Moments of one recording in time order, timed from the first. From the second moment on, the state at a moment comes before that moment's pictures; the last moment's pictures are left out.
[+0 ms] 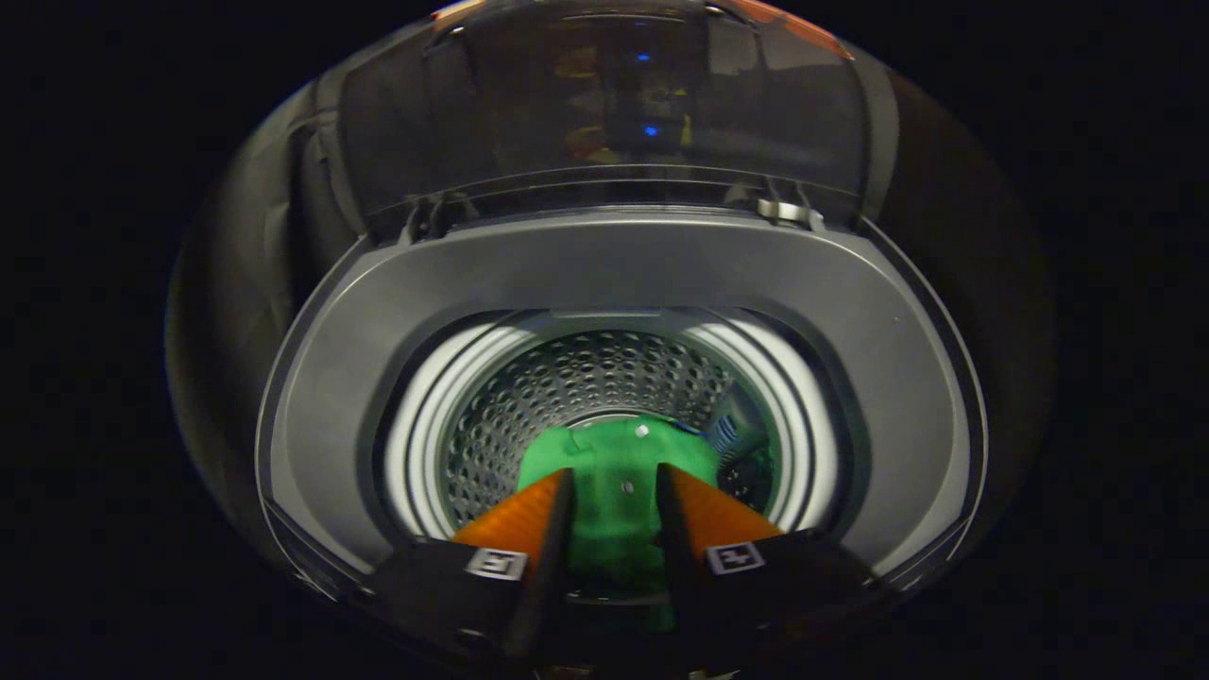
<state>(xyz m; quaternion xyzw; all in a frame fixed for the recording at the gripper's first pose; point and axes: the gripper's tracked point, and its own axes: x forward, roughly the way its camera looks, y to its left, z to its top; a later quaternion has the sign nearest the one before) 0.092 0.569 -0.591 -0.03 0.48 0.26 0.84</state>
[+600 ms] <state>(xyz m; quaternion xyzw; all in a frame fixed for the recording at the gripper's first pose) 0.093 0.570 -0.587 -0.02 0.48 0.27 0.84</state>
